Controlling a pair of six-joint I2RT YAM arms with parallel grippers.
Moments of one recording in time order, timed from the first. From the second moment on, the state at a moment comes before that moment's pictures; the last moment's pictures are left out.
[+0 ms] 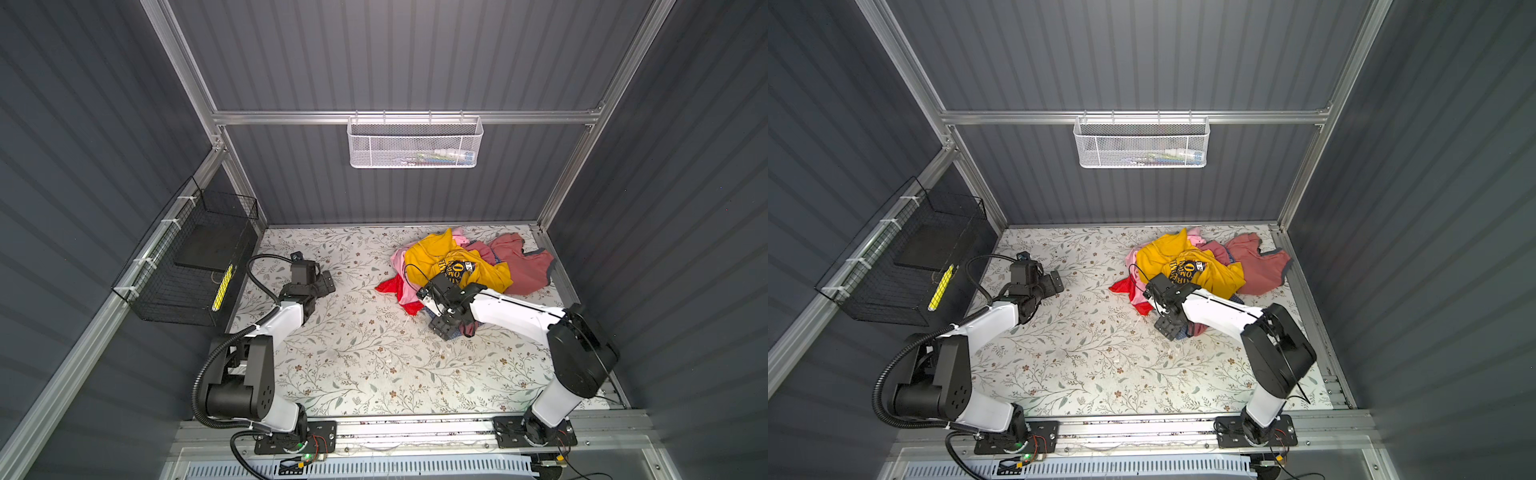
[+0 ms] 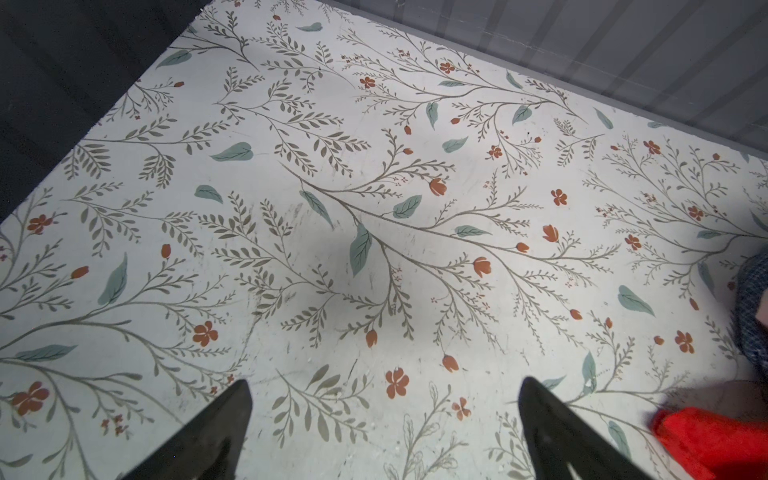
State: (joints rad) left arm -0.12 1.50 0.81 0.00 -0.19 -0.33; right arm 0.70 1.72 1.12 -0.72 0.24 -0.20
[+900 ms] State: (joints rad) left arm -0.12 1.47 0.80 -0.02 -0.19 -0.33; right arm 0.64 1.62 1.13 -0.74 0.08 -0.22
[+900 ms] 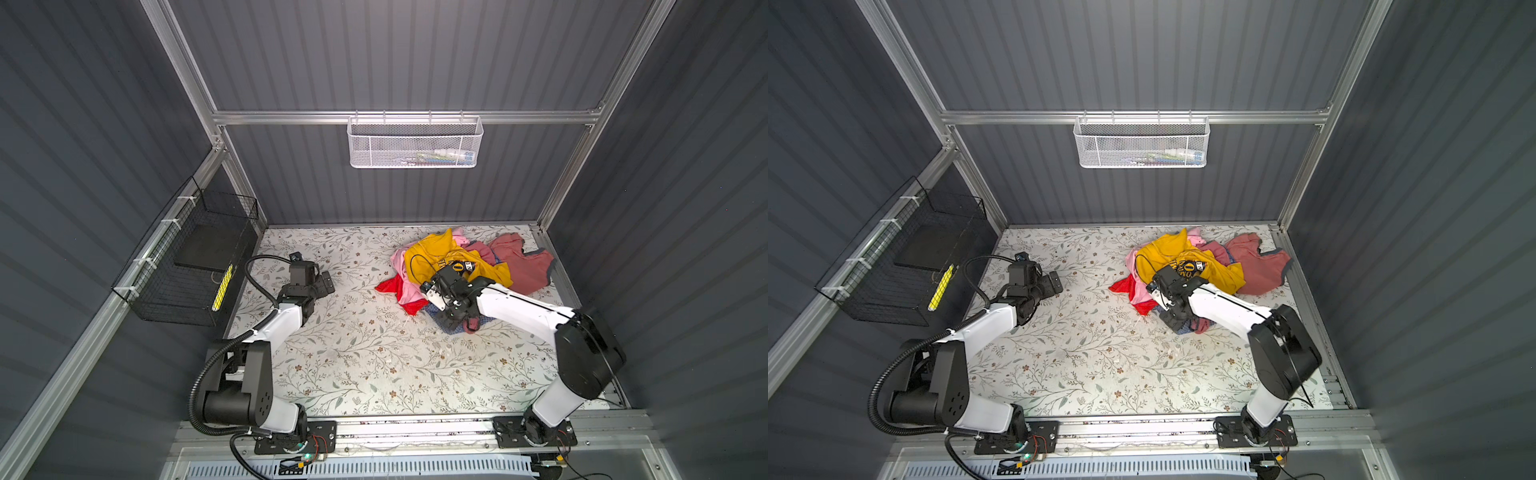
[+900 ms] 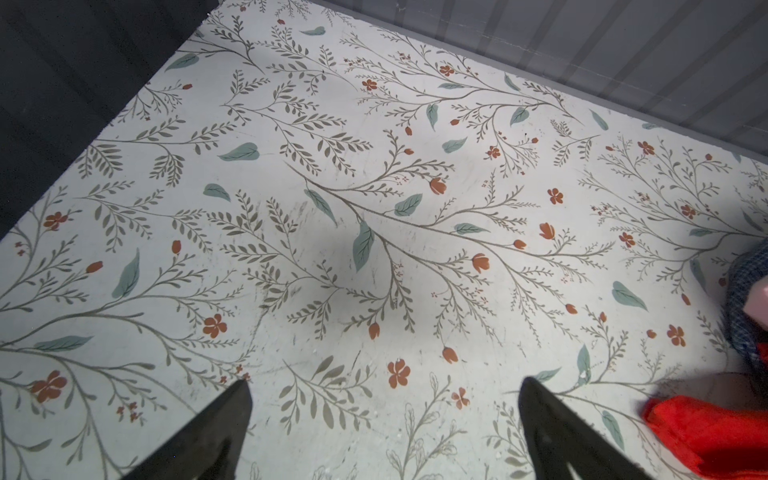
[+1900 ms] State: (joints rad) left arm -0.16 1.47 0.79 -0.03 -0.19 -0.32; right arm 0.20 1.26 1.19 -0.78 -0.43 0.00
